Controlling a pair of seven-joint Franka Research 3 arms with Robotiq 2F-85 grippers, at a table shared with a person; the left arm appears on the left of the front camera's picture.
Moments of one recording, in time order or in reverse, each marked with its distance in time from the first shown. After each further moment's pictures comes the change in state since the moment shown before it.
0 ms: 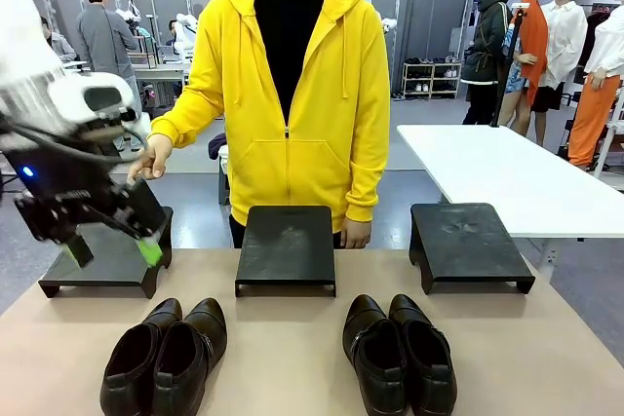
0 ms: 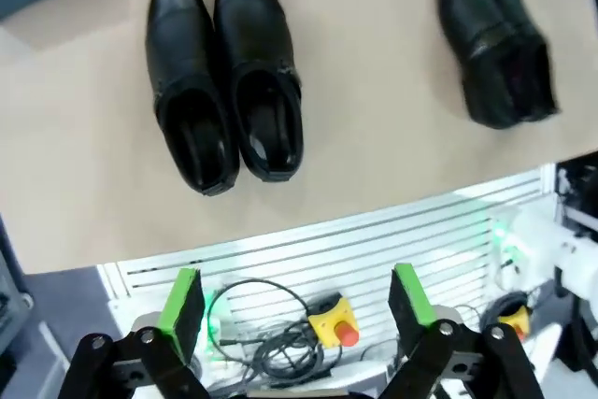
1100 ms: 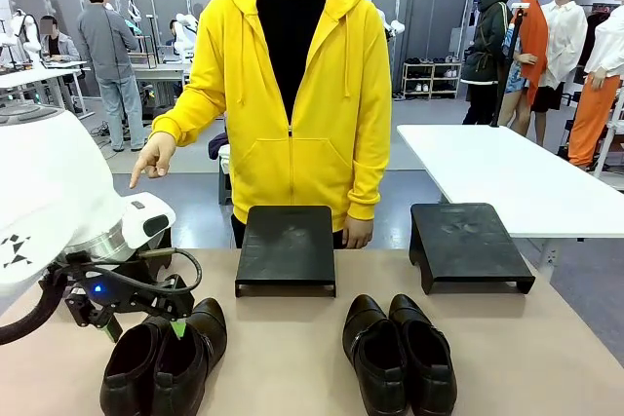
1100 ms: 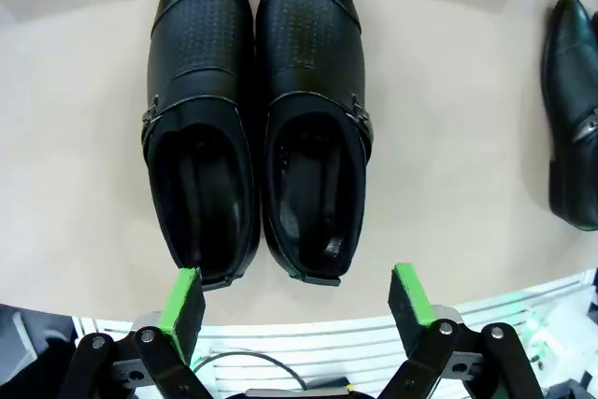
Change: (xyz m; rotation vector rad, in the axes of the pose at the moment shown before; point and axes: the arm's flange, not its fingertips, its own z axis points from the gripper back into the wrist) left arm -0.001 0.015 -0.131 0.082 -0.077 0.129; right arm 0.000 0.000 0.000 0.000 0.000 0.000
